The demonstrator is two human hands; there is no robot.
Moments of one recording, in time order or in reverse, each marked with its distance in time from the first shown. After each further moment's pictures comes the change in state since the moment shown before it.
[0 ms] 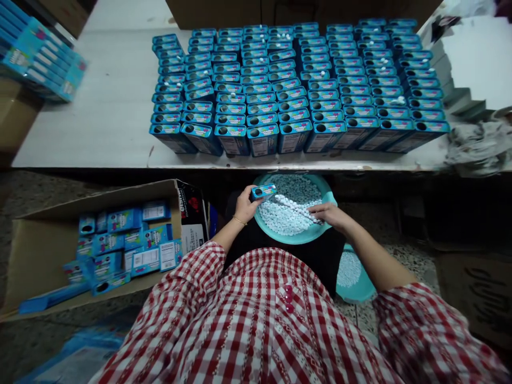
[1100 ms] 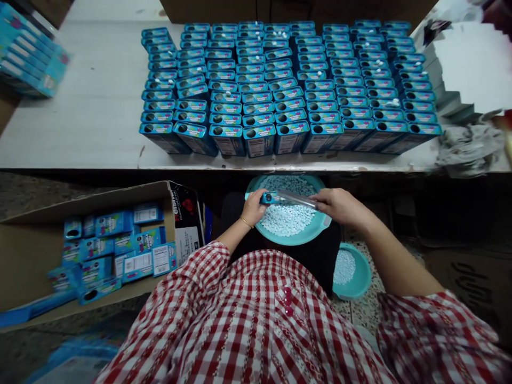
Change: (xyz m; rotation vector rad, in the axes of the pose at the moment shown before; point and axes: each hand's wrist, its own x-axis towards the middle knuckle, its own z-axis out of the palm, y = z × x) left_hand 0.000 0.015 0.021 0.144 -0.163 0.151; right_hand -0.045 -0.097 -0.030 -0.860 0.035 -0.264
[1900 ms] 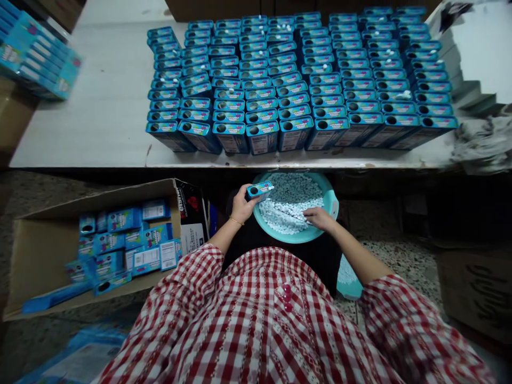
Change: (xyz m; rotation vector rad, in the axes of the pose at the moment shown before) left_hand -0.008 -0.020 -0.025 -0.193 0.213 -0.209; right_hand 0.035 0.038 0.126 0.288 -0.151 0.129
